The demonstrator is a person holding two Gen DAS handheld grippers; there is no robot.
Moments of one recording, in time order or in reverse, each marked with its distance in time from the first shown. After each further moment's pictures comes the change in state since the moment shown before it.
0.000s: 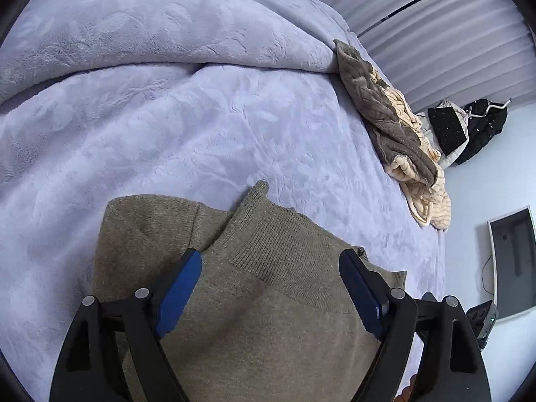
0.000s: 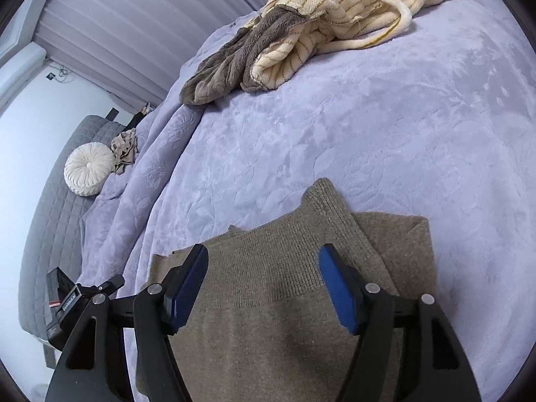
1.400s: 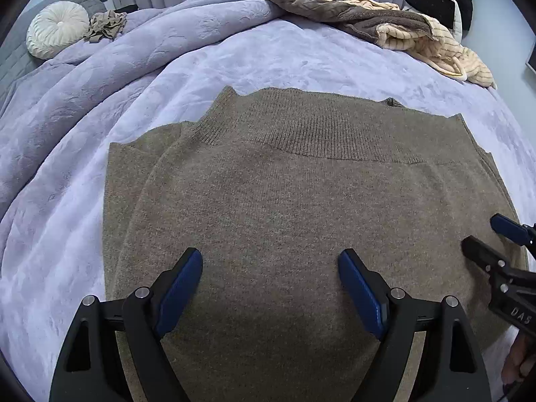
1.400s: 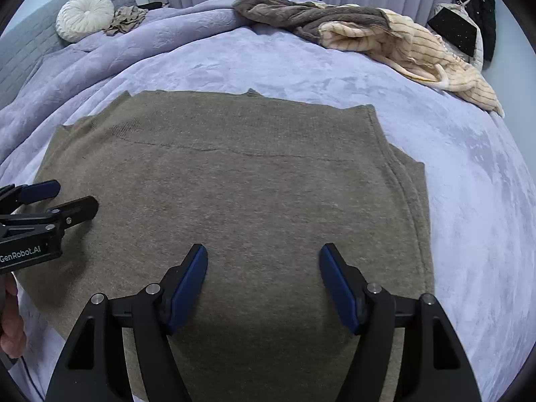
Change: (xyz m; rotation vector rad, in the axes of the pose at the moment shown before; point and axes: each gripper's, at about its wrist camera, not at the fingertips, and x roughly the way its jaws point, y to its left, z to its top) left arm 0.020 -0.039 -0.129 0.524 0.008 0.391; right arm 0.014 0.053 -0.126 -0.543 0.095 -0.406
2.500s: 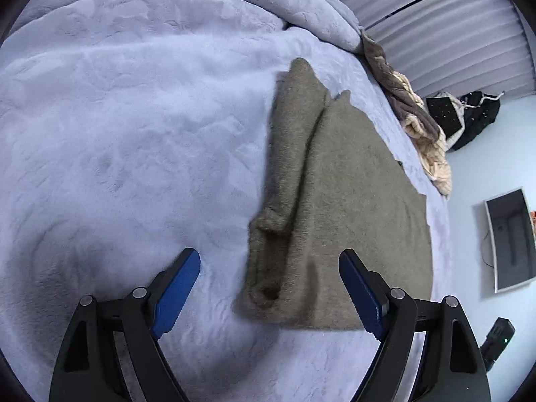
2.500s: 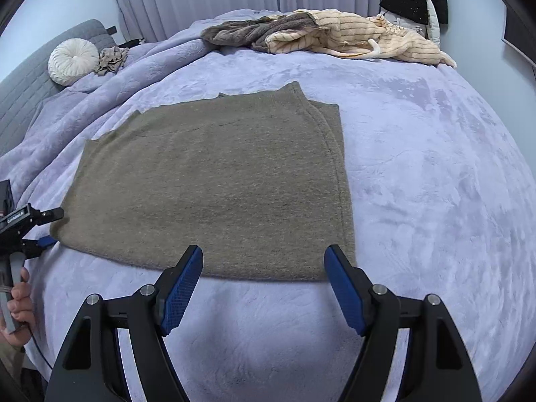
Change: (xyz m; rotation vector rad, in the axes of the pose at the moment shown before) left arm -0.019 0.161 -0.102 -0.531 0.029 -0.477; right arm -0.100 -0.029 -0.093 0.166 -0.071 0.036
